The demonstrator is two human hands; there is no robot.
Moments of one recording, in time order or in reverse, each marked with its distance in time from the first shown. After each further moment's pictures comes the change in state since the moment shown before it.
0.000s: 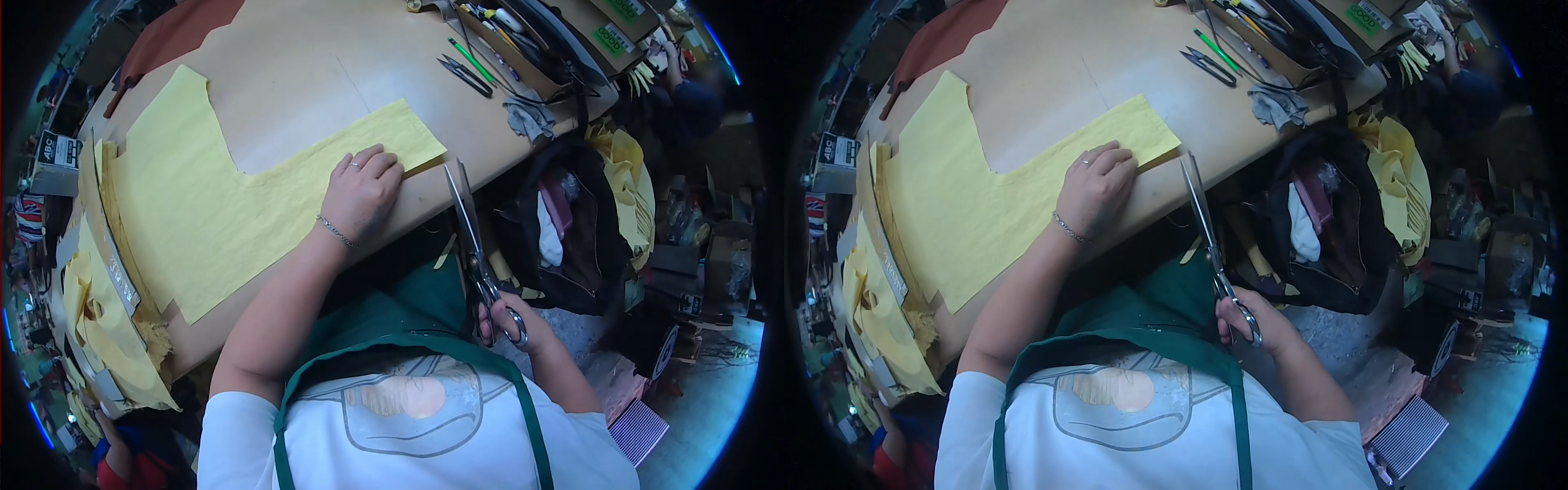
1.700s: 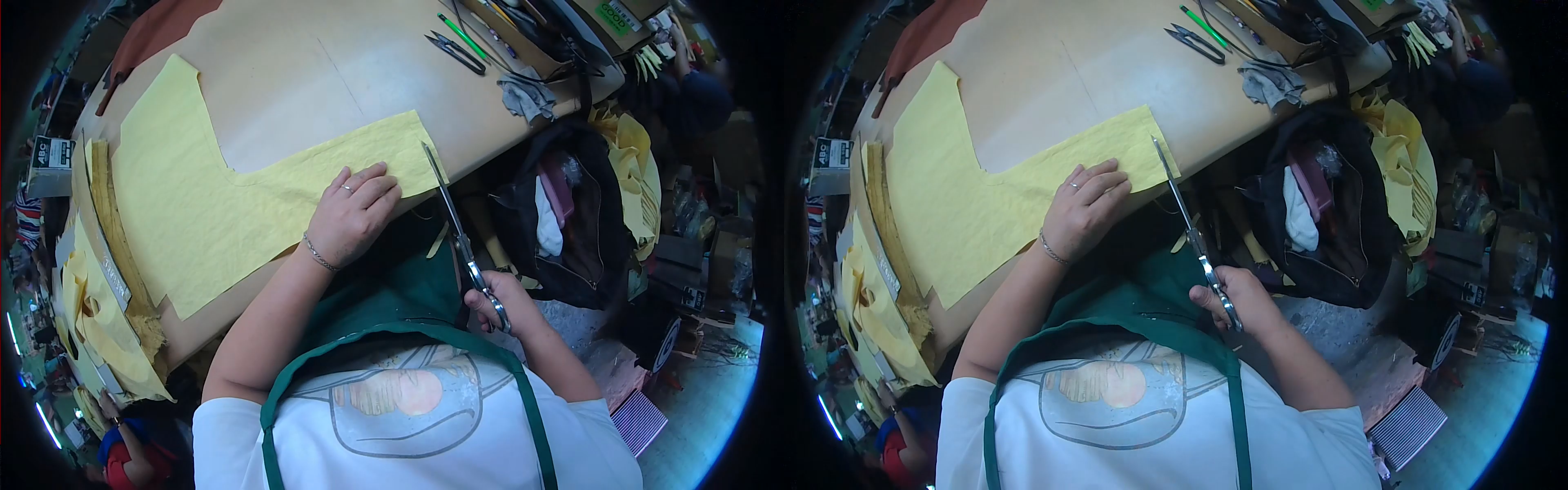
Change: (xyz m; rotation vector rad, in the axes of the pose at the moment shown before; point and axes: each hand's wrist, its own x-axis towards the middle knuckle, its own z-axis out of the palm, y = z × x) left_hand -0.023 0.026 -0.012 -0.068 -0.070 0.100; right_hand 0.016 -0.012 -0.003 -0.243 0.165 0.145
